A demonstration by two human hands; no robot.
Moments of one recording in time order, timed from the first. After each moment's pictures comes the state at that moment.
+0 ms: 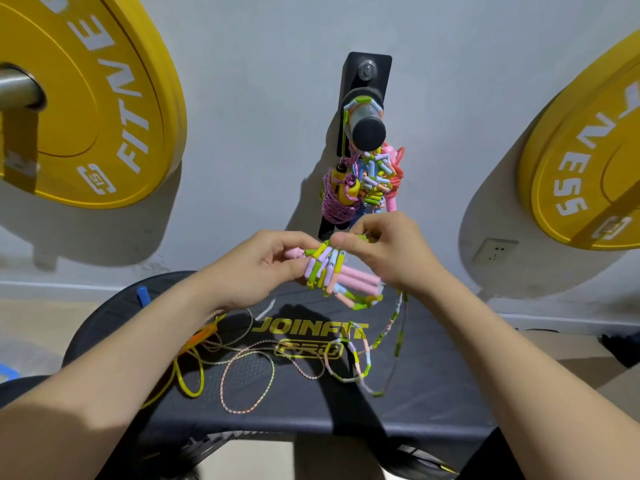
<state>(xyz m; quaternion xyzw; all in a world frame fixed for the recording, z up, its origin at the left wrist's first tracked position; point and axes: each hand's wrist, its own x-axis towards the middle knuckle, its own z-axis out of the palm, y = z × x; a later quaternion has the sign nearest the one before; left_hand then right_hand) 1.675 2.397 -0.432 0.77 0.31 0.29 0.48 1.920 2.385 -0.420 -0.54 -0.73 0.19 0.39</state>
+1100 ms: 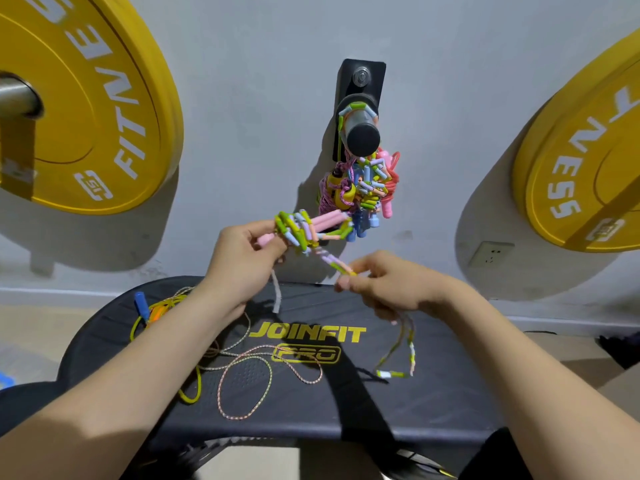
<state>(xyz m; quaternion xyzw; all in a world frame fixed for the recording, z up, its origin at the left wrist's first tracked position) 1.690 2.401 -0.441 0.57 0.48 0.51 0.44 1.939 2.373 -0.432 -0.57 -0.67 0.44 0.17</state>
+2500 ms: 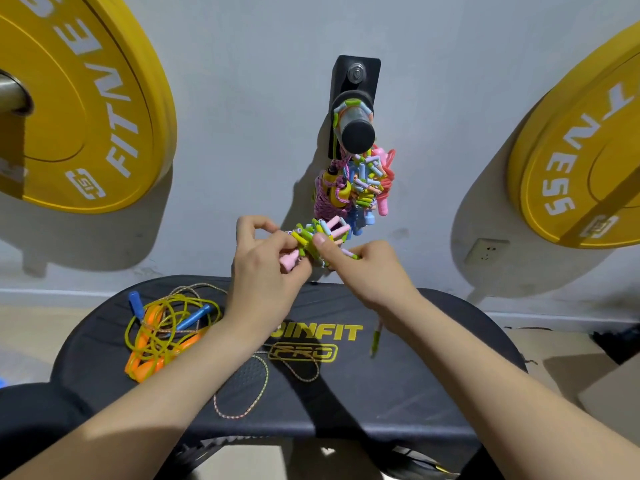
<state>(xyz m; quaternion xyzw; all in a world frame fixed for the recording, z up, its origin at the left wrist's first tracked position) 1.716 2.378 -0.465 0.71 0.48 0.51 0.08 1.883 2.351 -0.423 -0.66 -0.56 0.30 0.39</state>
